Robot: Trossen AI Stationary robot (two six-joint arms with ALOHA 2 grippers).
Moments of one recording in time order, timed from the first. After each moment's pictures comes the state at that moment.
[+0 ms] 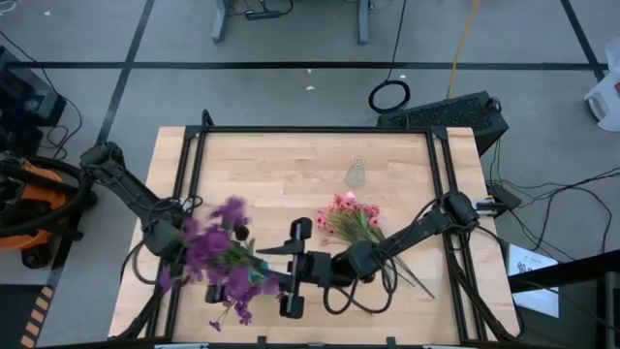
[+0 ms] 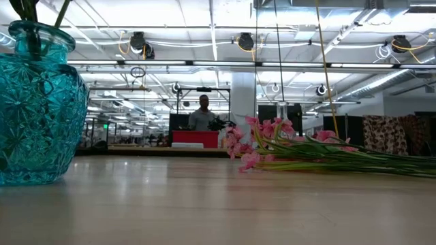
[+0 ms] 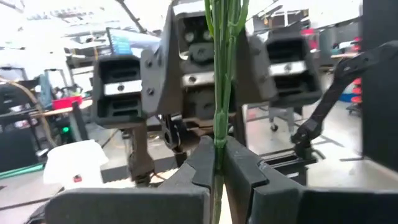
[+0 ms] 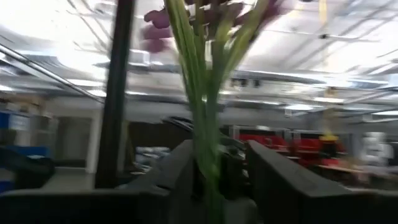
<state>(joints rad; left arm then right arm) -0.75 1.14 0.80 0.55 -0.55 0.27 0.46 2.07 1.71 0.98 0.46 -0.31</state>
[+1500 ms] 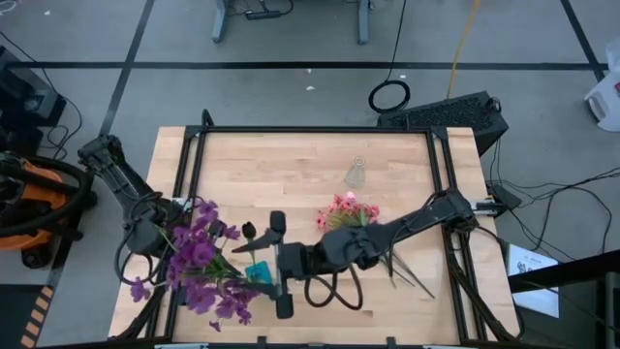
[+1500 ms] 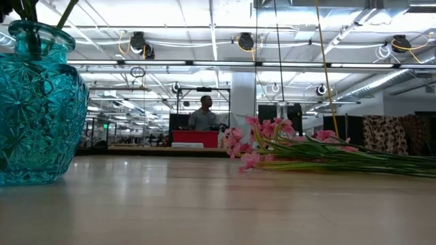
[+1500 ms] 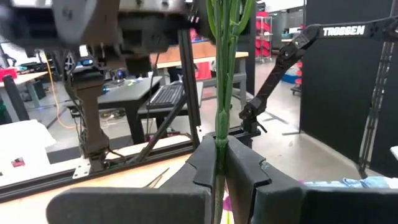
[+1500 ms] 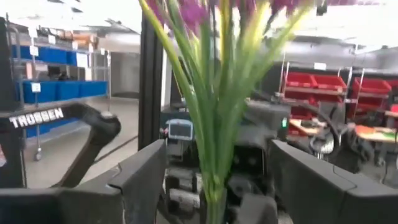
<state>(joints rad) -0.85 0.98 0.80 0.24 -0.48 0.11 0.40 2.08 2.12 0.20 0.25 -0.09</state>
